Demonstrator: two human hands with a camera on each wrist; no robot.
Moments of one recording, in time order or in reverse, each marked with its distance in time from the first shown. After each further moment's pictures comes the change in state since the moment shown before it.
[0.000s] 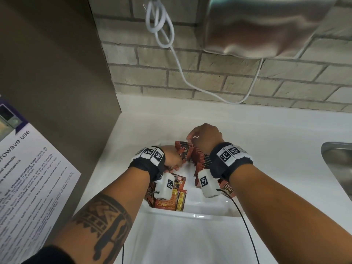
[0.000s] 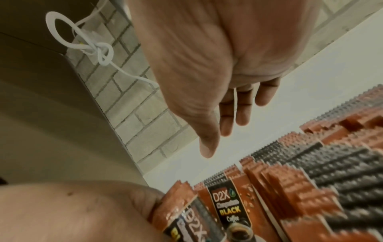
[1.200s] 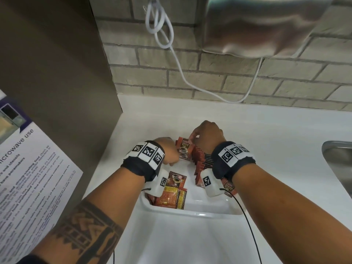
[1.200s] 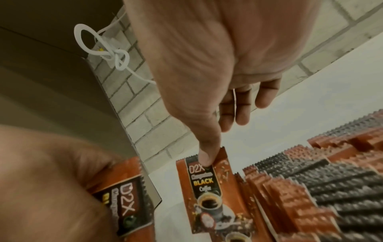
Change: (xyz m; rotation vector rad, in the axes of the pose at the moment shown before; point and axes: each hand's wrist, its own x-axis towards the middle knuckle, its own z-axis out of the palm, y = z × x) left_hand -0.046 0.018 -0.018 0.469 0.140 0.023; right_hand -0.008 -0.002 -0.010 -0.132 0.009 -0.075
